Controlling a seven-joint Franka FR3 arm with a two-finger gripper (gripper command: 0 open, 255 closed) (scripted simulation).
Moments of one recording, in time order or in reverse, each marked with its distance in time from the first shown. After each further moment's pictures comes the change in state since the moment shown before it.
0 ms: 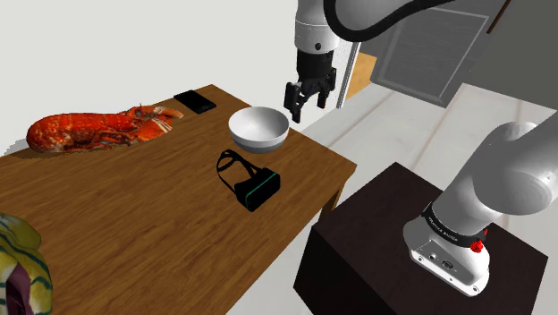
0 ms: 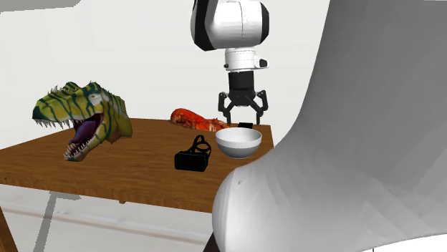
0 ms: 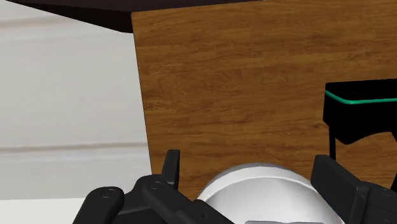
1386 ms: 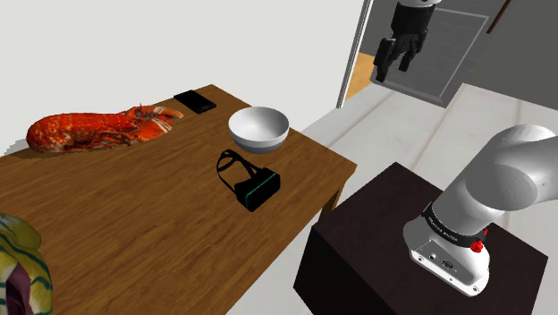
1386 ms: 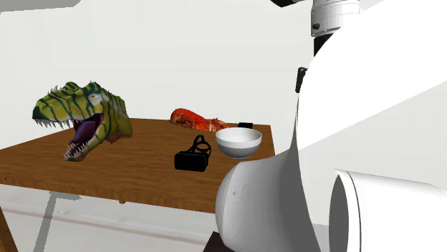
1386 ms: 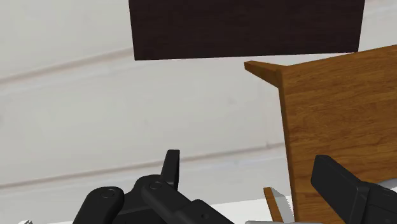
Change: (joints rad) arm -0.163 -0.401 -0.315 -0.131 -0.159 -0.258 -0.293
